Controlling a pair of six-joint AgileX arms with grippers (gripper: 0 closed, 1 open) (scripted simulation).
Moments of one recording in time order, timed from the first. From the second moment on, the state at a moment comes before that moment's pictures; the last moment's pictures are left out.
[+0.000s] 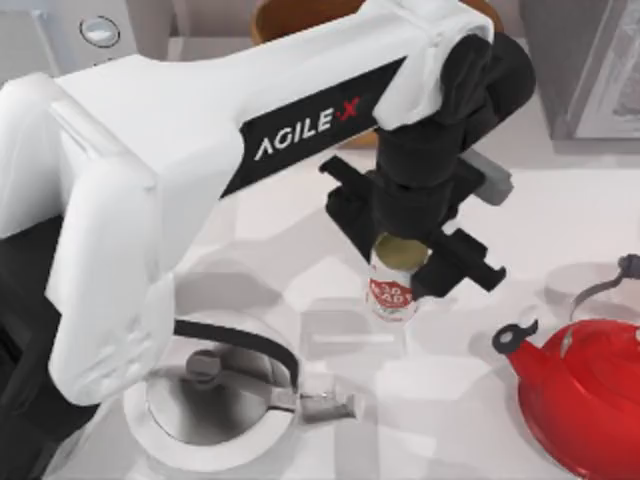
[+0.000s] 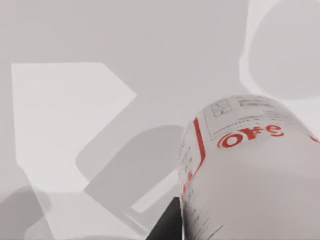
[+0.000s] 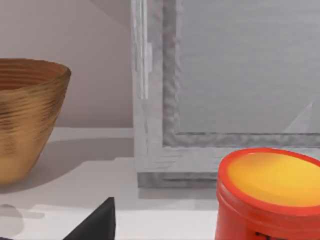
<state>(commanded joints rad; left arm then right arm) -0.84 2.34 2.13 -1.36 0.00 -0.02 0.00 0.00 0.00 0.00 0.00 0.00</state>
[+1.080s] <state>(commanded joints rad) -0.07 2.16 1.87 -1.24 0.00 0.00 0.00 0.00 0.00 0.00 0.00 0.00</state>
